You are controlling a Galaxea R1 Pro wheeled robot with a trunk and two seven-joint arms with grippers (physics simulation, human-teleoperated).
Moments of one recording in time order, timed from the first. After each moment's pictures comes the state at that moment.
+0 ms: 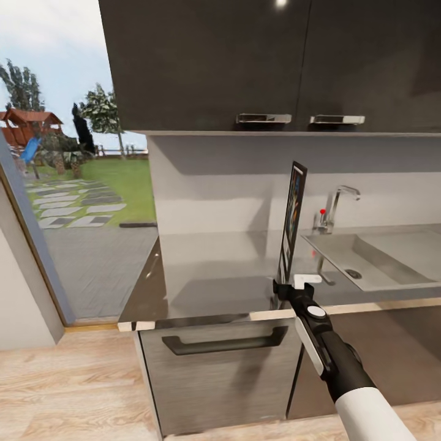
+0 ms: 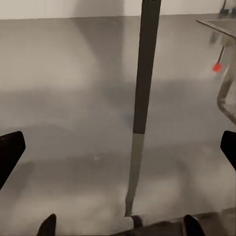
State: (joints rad) left arm 0.03 0.02 0.23 -0.74 0.00 0.00 -0.08; right arm -0.58 -0.01 0.10 -1.09 -0.10 0.29 -0.16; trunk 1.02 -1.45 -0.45
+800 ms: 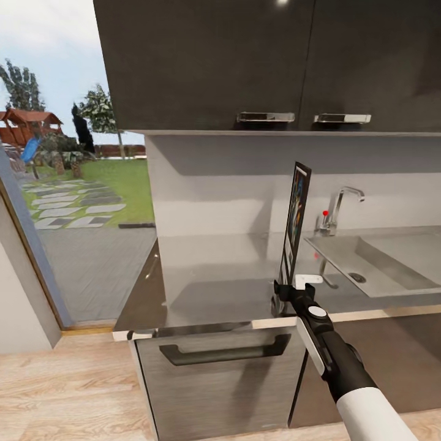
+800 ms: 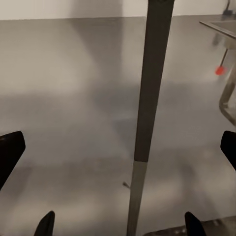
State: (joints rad) left arm 0.03 0.02 0.23 -0.74 0.00 0.00 -0.08; right arm -0.58 -0.02 0.10 -1.08 -0.10 0.28 -0.16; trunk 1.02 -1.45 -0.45
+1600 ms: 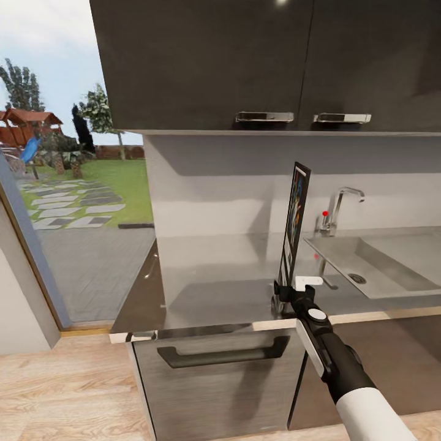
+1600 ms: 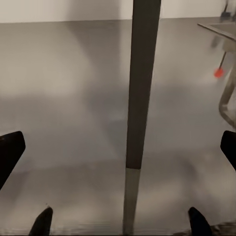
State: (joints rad) left arm 0.03 0.02 0.23 -0.74 0.00 0.00 -0.08; right arm -0.58 -0.02 0.10 -1.05 -0.10 0.23 -0.16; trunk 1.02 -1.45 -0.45
